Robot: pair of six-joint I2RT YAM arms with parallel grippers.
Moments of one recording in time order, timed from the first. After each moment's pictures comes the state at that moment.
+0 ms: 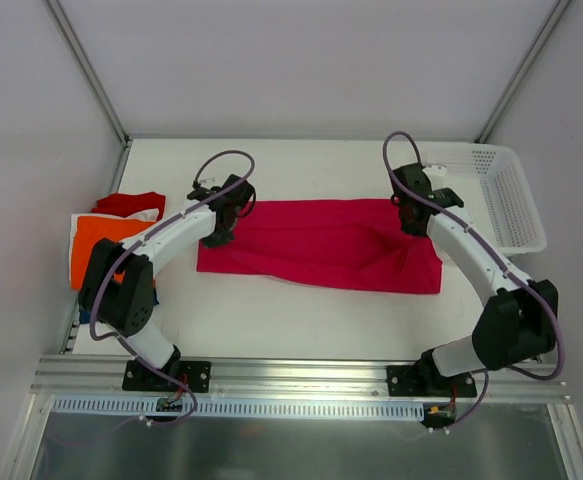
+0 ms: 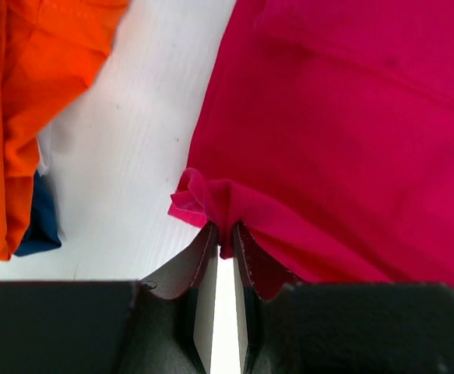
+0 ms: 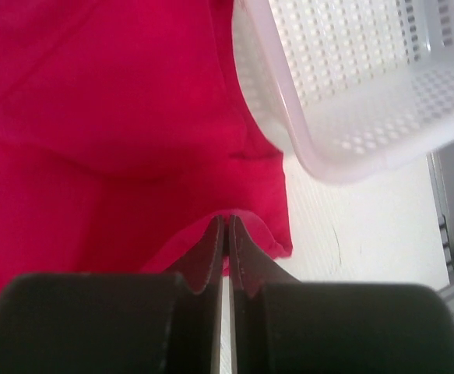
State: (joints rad) left arm -0.50 1.61 1.18 -0.90 -0.55 -0.75; right arm 0.36 1.40 1.18 -0.88 0.62 0.47
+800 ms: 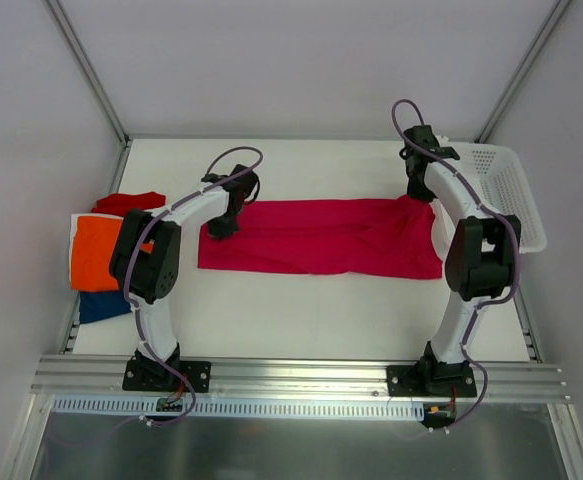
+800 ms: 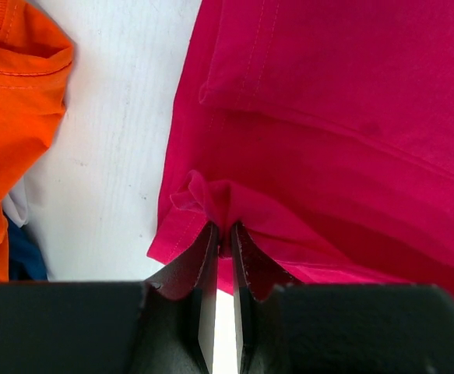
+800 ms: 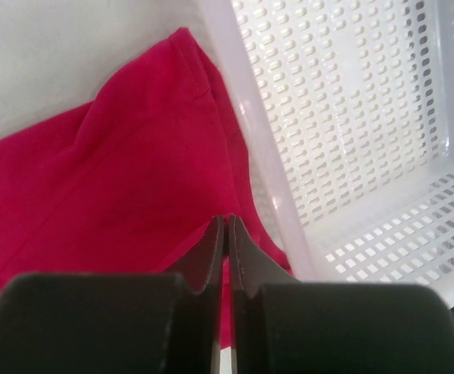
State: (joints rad) left arm -0.41 1.90 1.38 -0.89 -0.50 -0.63; right arm 0.14 1.91 1.63 -0.83 0.50 0.30
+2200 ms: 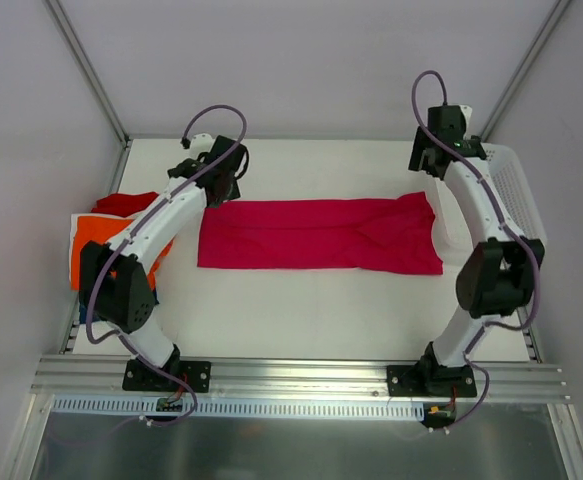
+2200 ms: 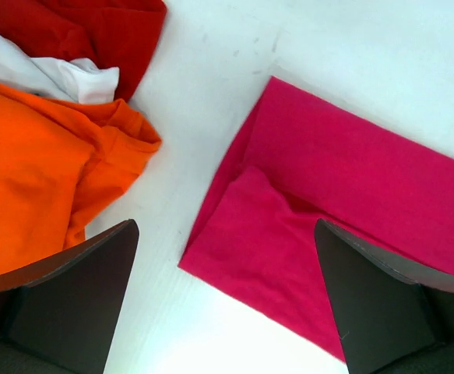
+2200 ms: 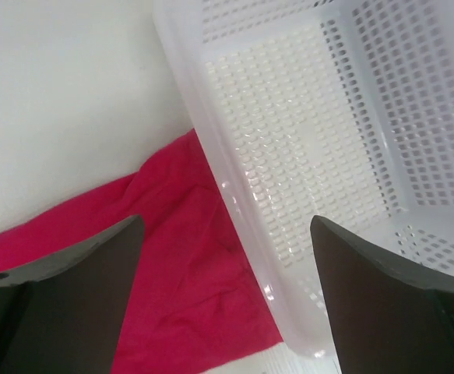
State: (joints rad) left arm -0.41 1.67 1.49 -0.88 -0.67 -0.63; right arm 0.10 1.81 1.70 -0.72 0.46 0.21
